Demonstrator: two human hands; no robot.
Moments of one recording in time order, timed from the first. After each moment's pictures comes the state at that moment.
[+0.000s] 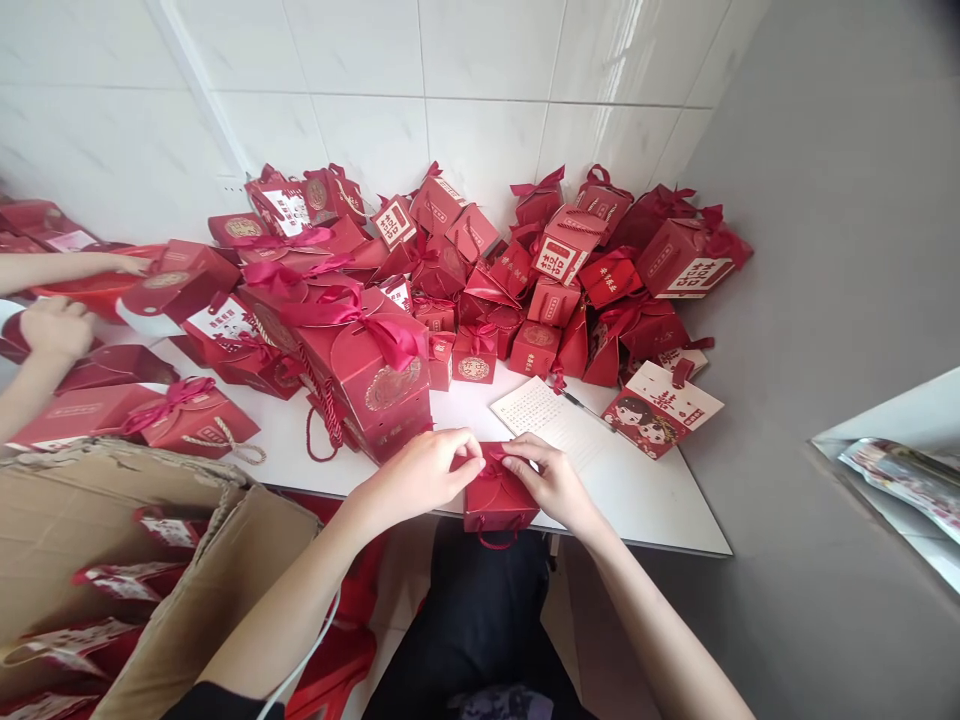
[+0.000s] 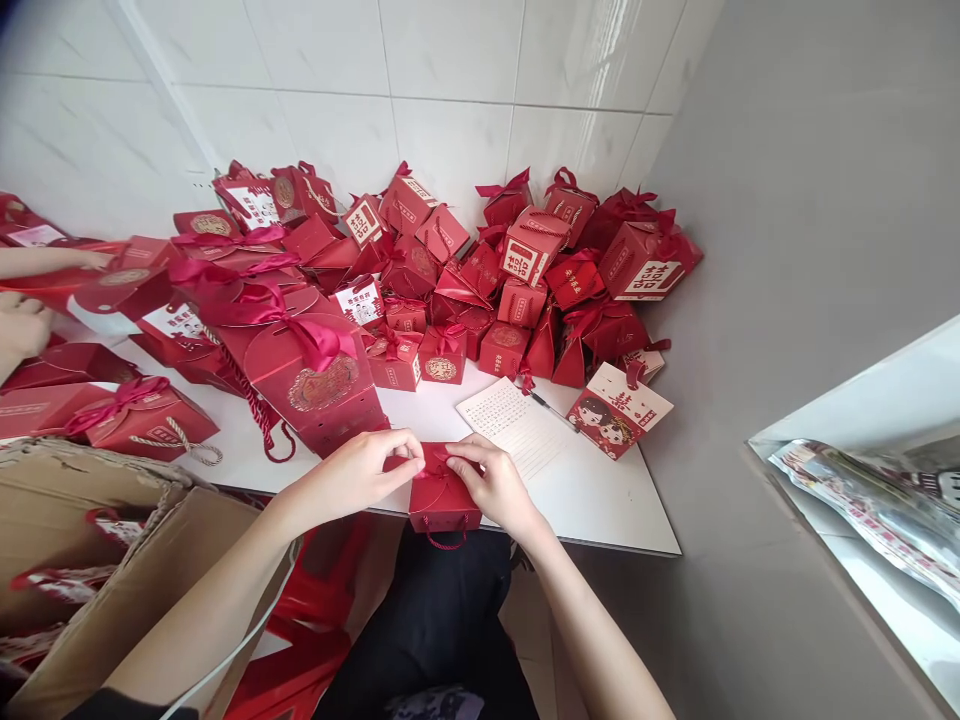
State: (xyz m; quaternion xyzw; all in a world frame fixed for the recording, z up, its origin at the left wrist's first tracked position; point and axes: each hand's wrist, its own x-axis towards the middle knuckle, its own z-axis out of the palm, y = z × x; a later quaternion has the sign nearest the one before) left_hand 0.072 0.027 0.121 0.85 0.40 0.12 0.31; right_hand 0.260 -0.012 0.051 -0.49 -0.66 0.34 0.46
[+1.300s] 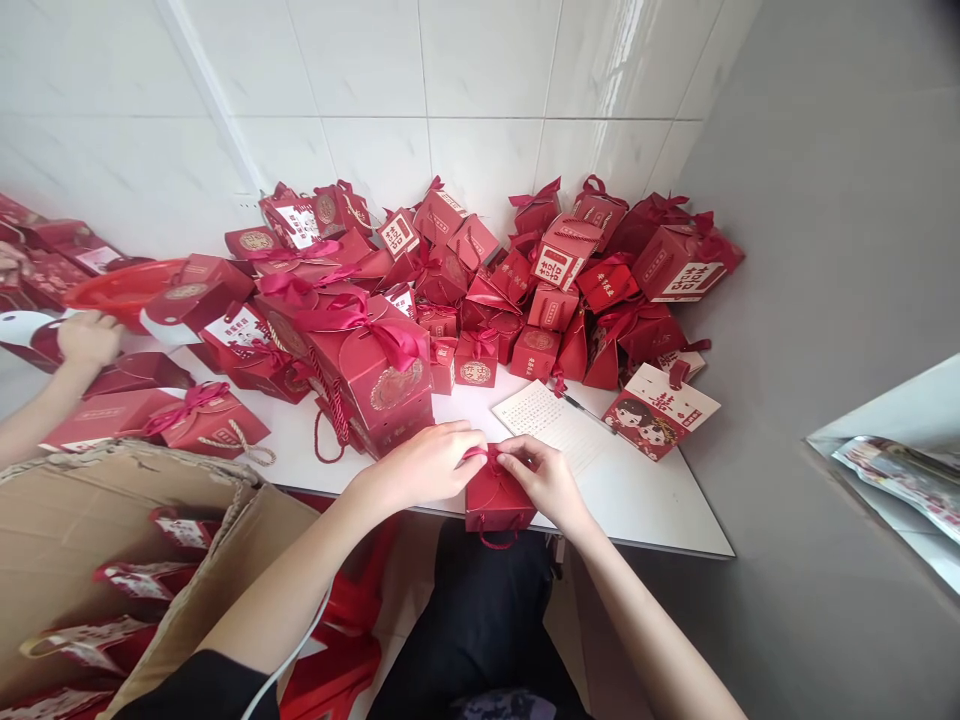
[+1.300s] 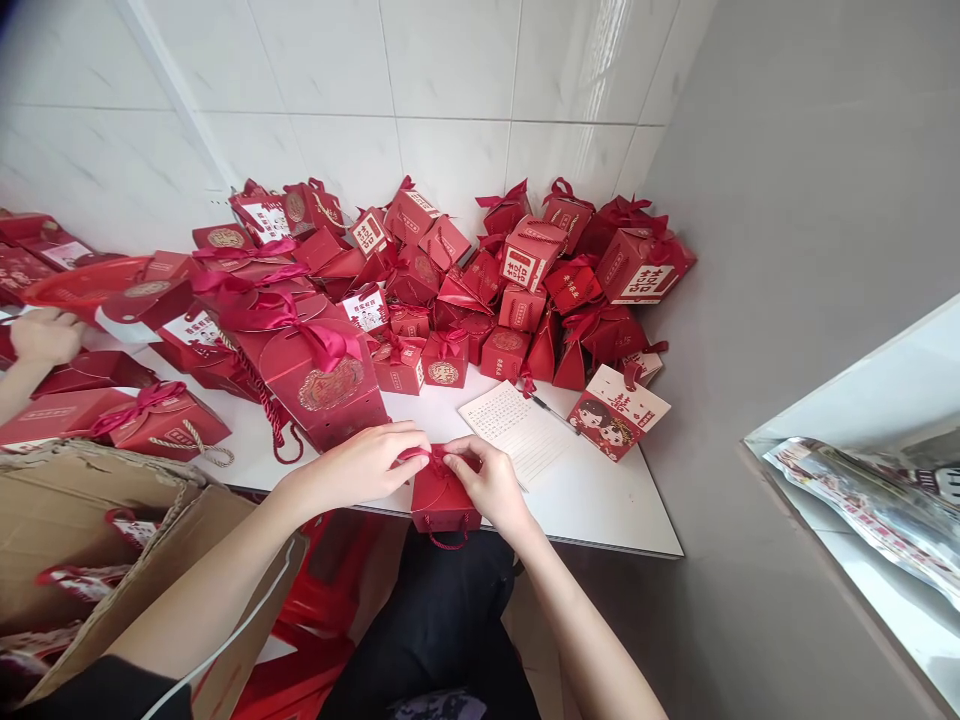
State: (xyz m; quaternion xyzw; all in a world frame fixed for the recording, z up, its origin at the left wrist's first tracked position) left_hand 0.079 0.032 0.133 0.93 0.32 0.07 0.17; right_hand 0.251 -0.012 0.051 -0.52 -0.58 0.38 0.50
